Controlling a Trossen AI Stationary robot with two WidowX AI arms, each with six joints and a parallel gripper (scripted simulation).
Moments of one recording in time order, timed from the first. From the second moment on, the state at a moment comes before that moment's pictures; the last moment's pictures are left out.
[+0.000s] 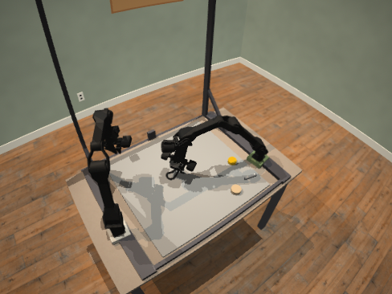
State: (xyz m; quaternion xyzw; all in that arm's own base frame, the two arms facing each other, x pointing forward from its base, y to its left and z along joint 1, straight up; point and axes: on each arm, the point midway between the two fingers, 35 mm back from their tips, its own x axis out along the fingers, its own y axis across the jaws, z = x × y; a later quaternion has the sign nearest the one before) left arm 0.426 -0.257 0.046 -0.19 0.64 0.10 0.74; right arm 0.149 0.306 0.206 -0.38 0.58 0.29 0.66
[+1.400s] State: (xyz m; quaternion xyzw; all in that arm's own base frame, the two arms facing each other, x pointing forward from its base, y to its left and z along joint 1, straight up) left arm 0.425 -0.256 0.018 -0.19 0.64 0.10 0.73; right arm 0.149 0.306 0.206 -0.38 0.58 0.29 0.66
